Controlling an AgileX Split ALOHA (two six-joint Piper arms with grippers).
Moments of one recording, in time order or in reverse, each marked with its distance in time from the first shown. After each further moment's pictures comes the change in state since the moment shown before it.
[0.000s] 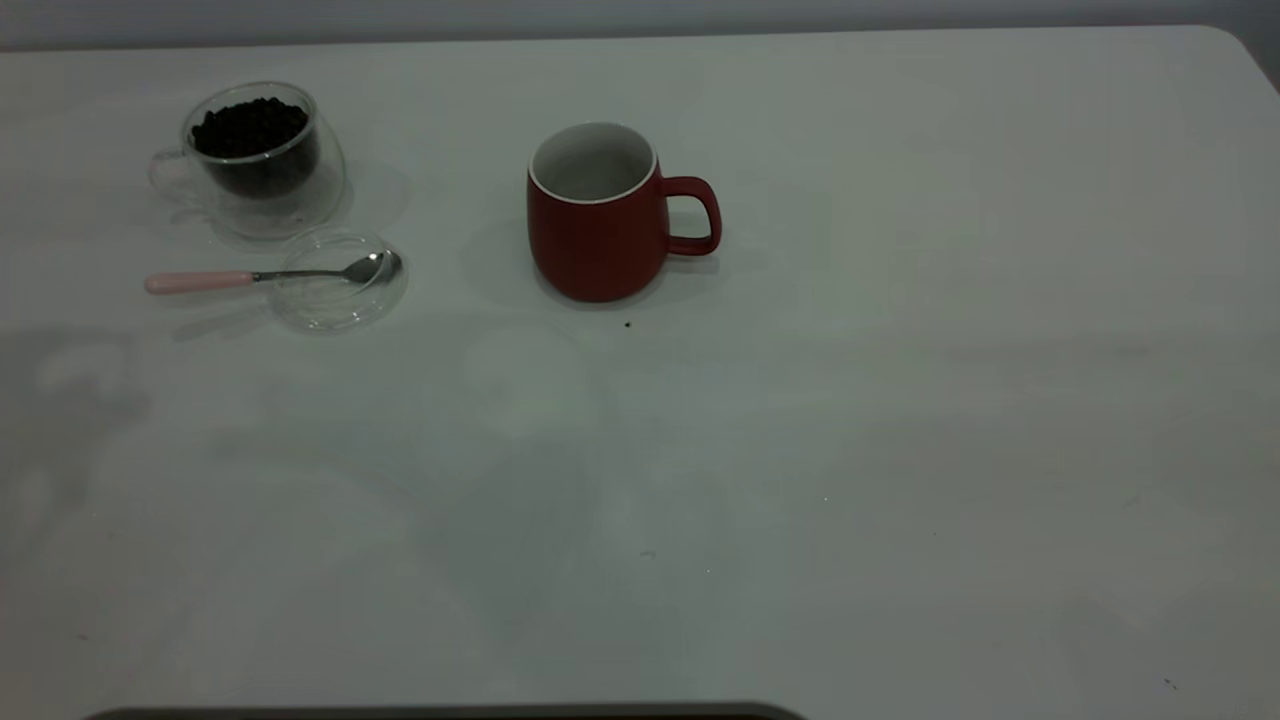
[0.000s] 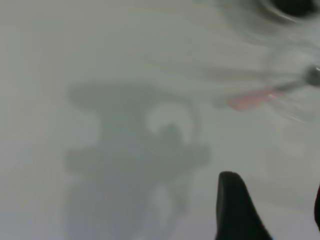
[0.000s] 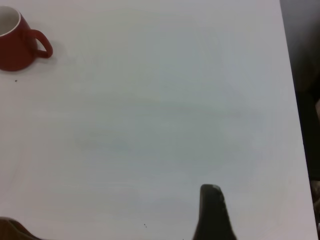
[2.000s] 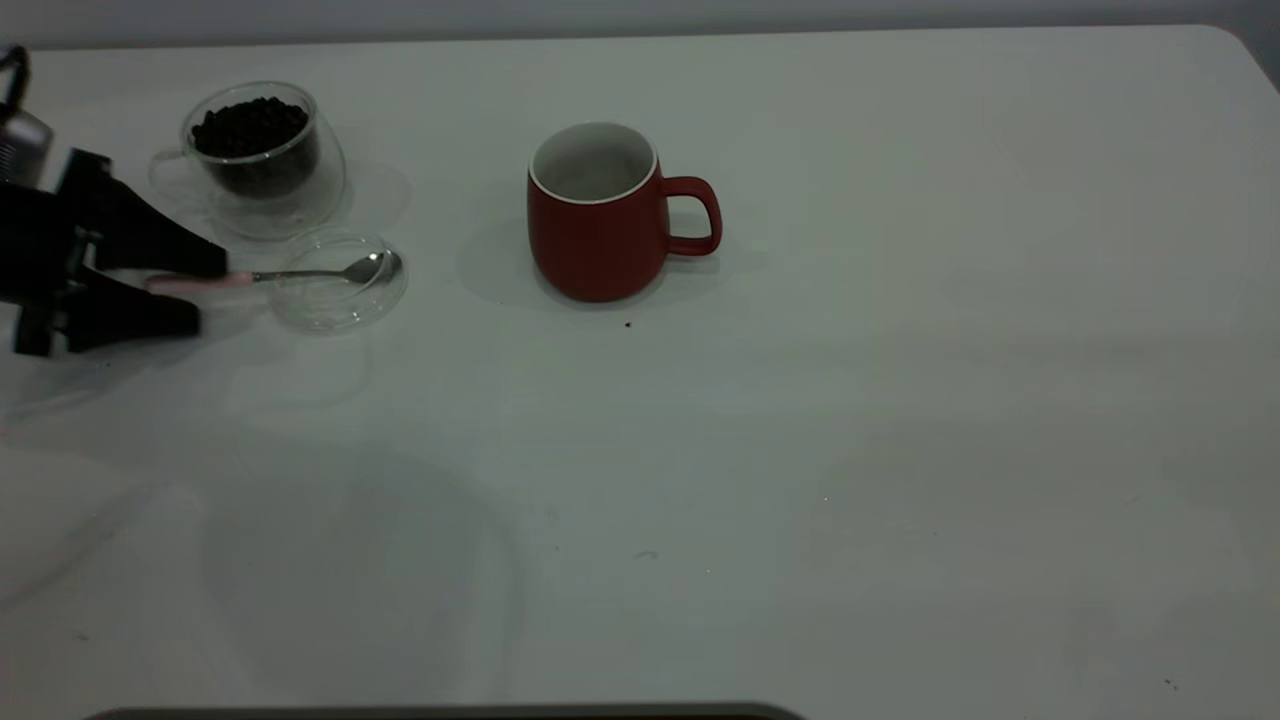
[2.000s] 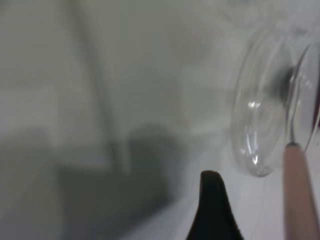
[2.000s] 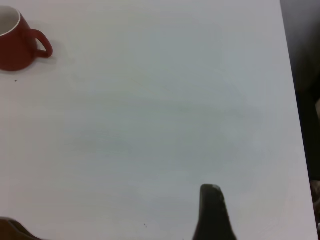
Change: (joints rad) left arm 0.208 0.959 -0.404 -1.154 0.442 1.183; right arm 0.000 0.000 0.000 0.000 0.001 0.001
